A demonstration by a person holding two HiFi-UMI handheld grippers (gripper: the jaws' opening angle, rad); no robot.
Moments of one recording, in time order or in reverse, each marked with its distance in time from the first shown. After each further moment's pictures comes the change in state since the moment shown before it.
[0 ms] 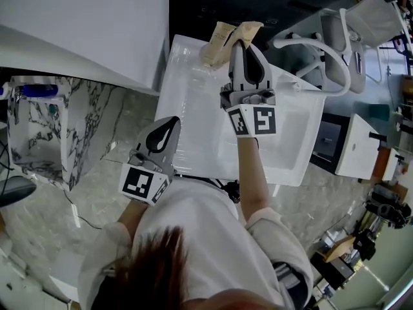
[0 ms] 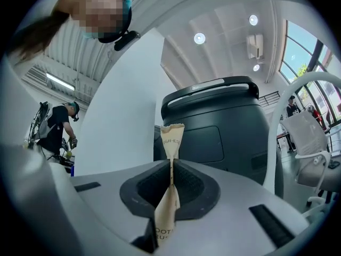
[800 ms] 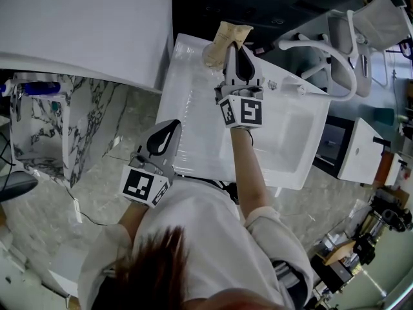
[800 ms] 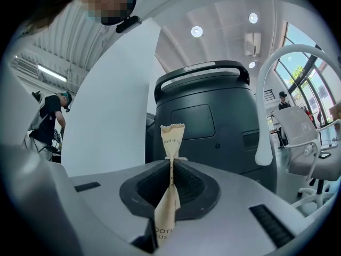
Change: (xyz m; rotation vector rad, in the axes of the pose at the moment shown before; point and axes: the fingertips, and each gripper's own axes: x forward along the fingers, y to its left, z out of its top) left arm -0.002 0.002 -0.011 -0.014 0.040 0.019; right arm 0.005 -0.012 -0.072 -0.002 0.080 -0.078
